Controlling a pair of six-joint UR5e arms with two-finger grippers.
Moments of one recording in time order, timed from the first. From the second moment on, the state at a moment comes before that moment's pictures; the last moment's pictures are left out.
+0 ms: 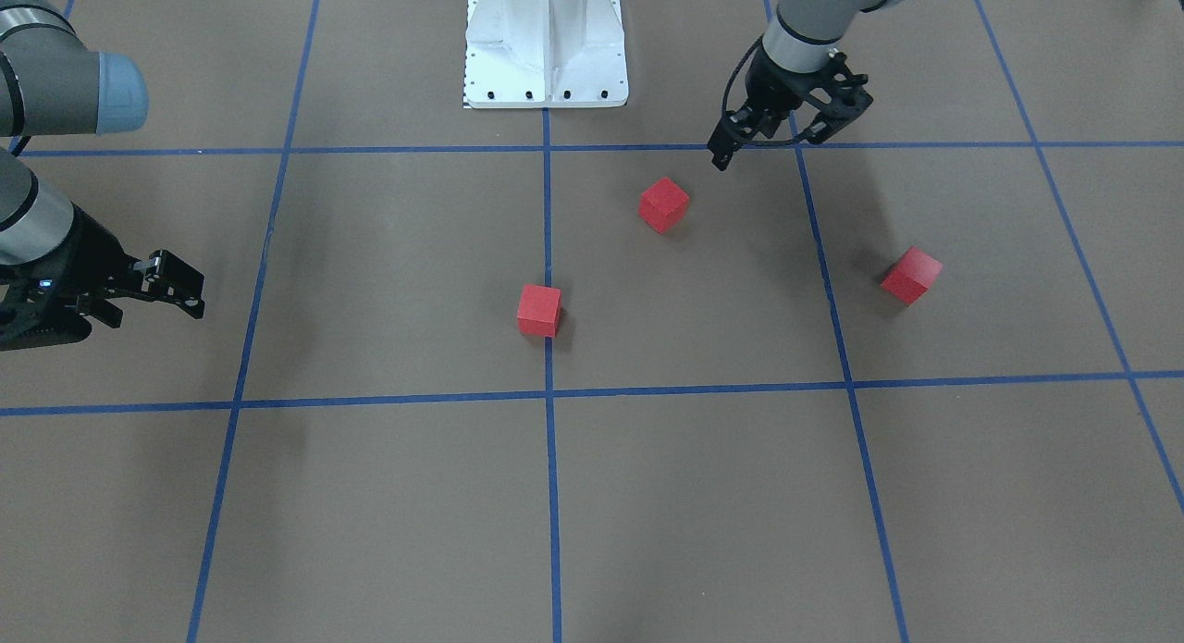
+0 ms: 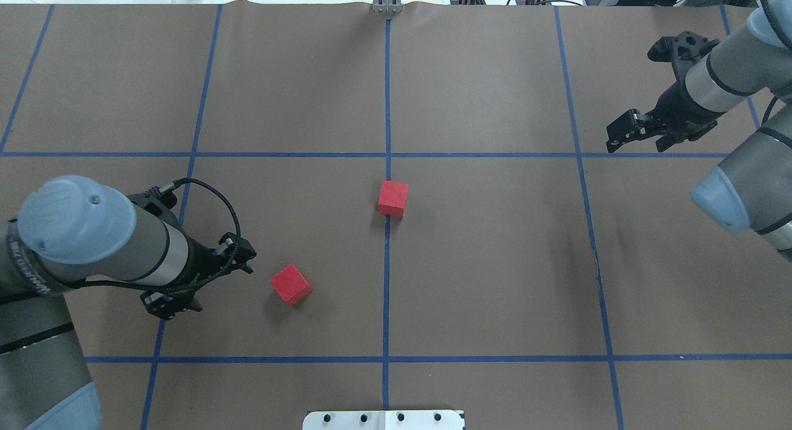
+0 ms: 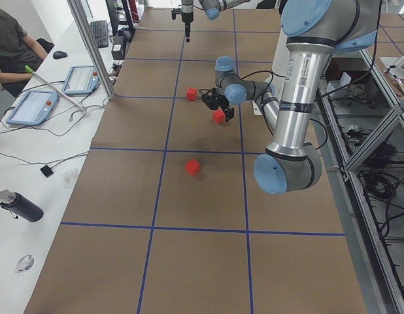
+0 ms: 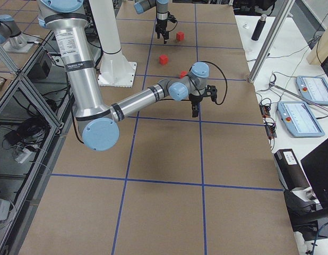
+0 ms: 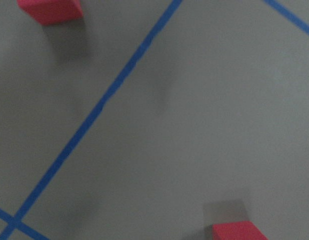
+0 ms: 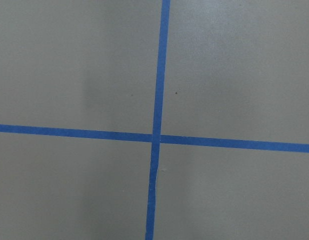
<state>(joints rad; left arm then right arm) -0.47 -1.82 -2.13 -1.59 -1.93 -1.93 1.02 -1.33 1.75 -1.42 2.24 0.72</state>
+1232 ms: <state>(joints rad) -0.38 -2.02 -1.89 -1.59 -1.84 -2.01 1.02 -1.37 1.73 -1.34 2.24 0.73</state>
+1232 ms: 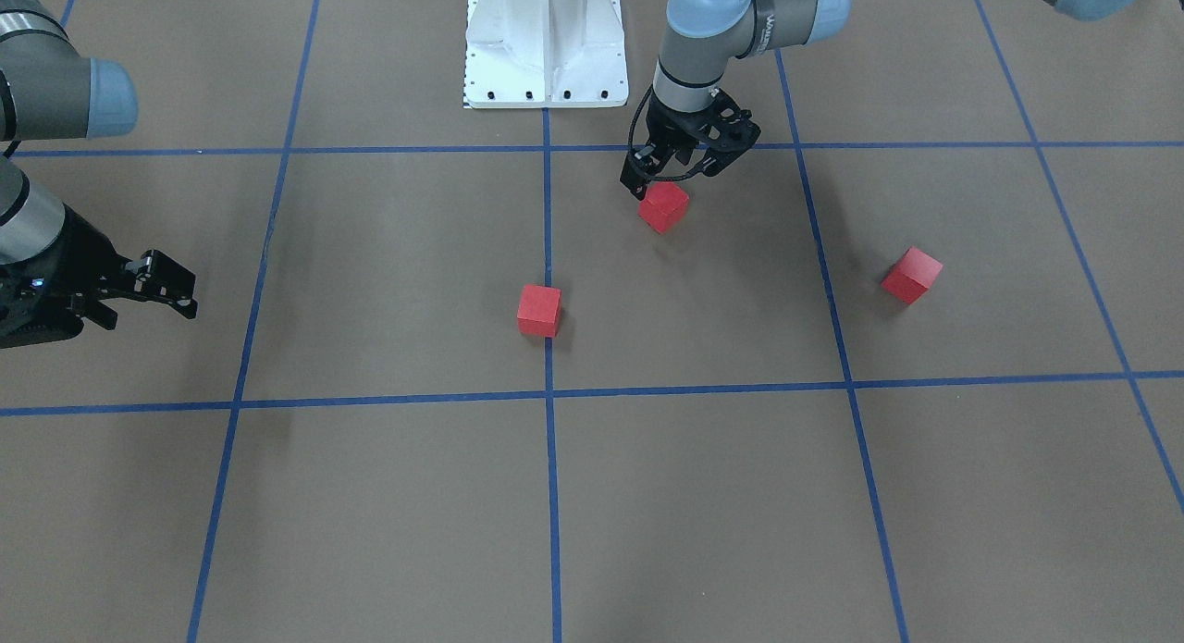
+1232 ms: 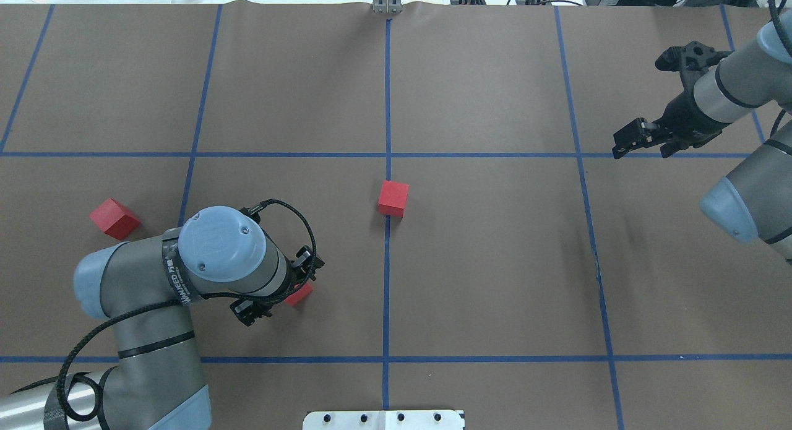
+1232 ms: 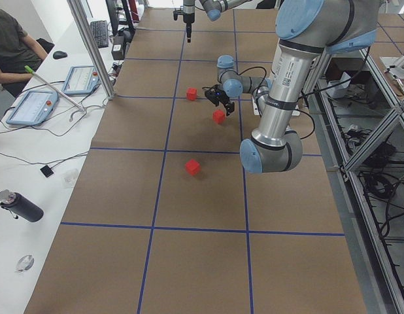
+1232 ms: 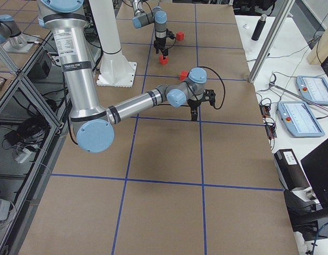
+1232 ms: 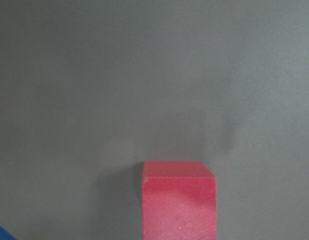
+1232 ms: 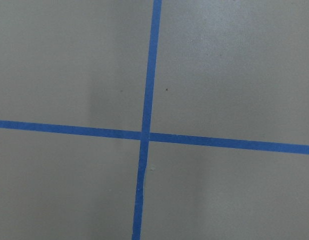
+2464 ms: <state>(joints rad) -0.42 -2.15 -1.85 -1.60 -1.80 -1.82 1.02 -1.37 1.73 -1.33 2.24 0.73</state>
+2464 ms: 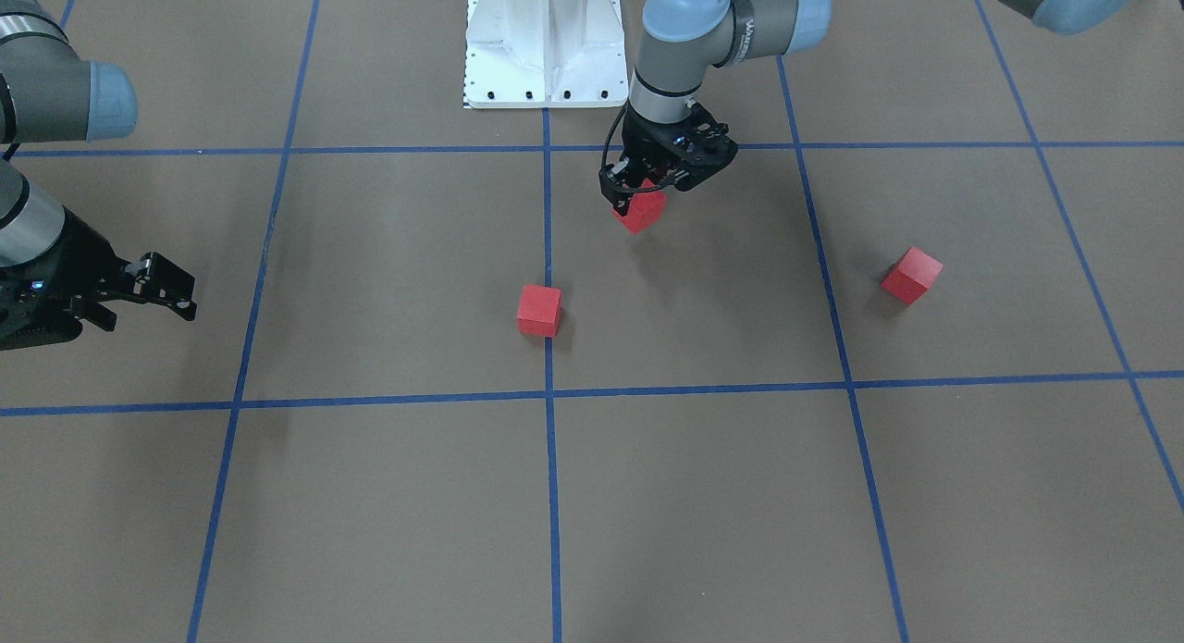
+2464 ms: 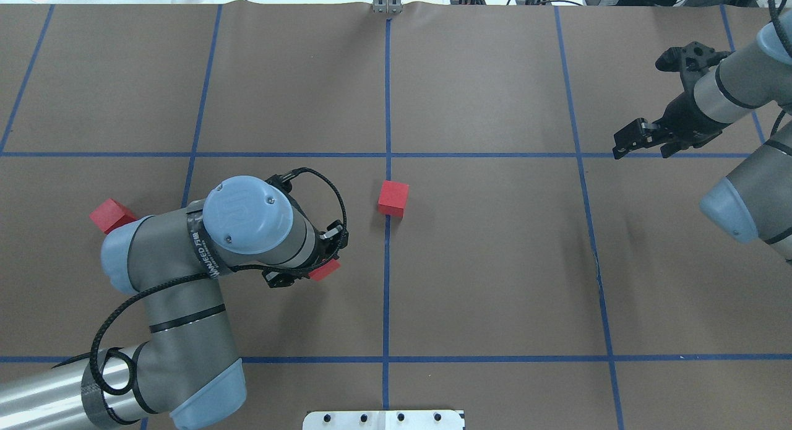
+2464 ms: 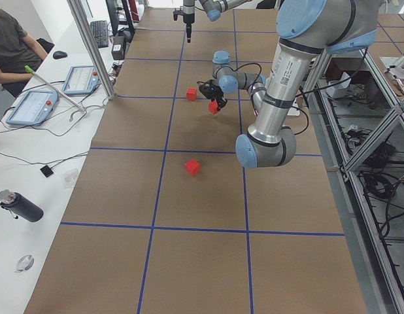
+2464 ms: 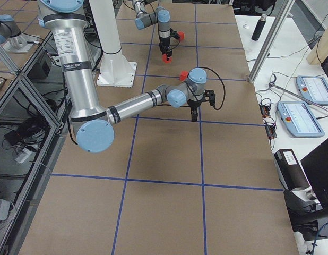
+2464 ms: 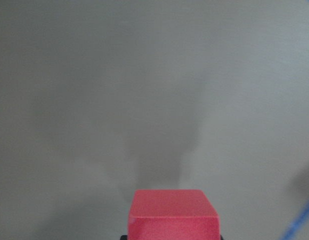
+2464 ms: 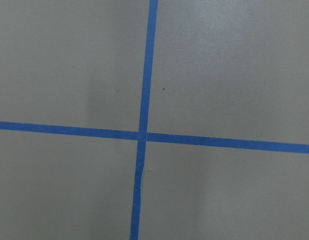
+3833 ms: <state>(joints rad) -0.43 -2.42 -1.50 -1.60 -1.78 -1.01 1.02 -1.37 1.73 -1.33 2.24 0.72</state>
